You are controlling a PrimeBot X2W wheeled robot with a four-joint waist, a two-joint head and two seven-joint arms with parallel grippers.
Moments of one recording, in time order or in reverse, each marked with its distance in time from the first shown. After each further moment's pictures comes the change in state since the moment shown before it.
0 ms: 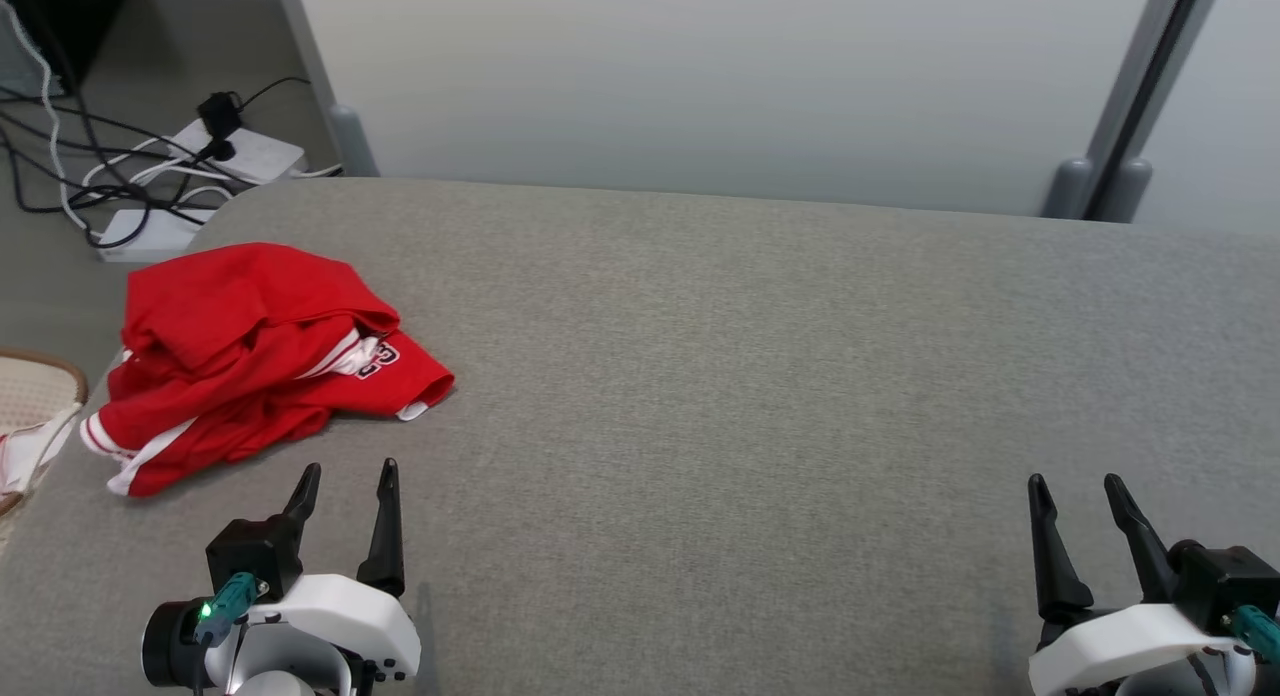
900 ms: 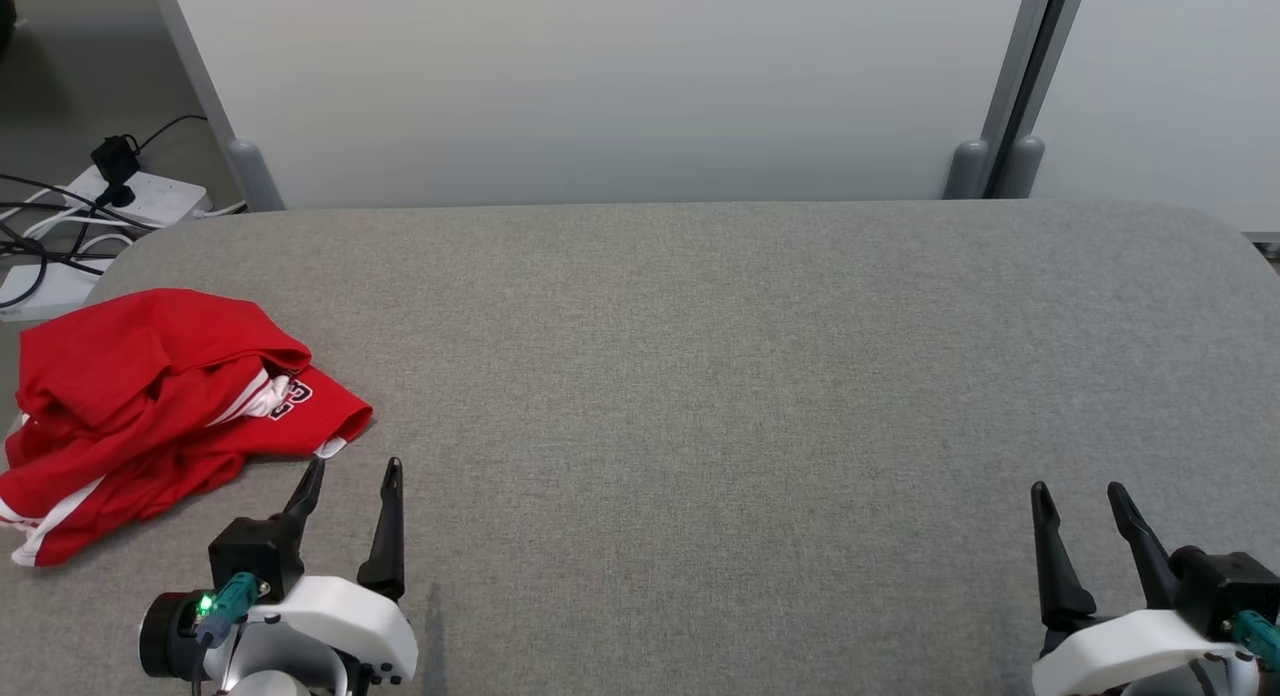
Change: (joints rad) left arm 0.001 0.008 0.005 -0.008 0.028 -0.035 -0.005; right arm 0.006 0.004 -0.007 0.002 -0.005 0.000 0.008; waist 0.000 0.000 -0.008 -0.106
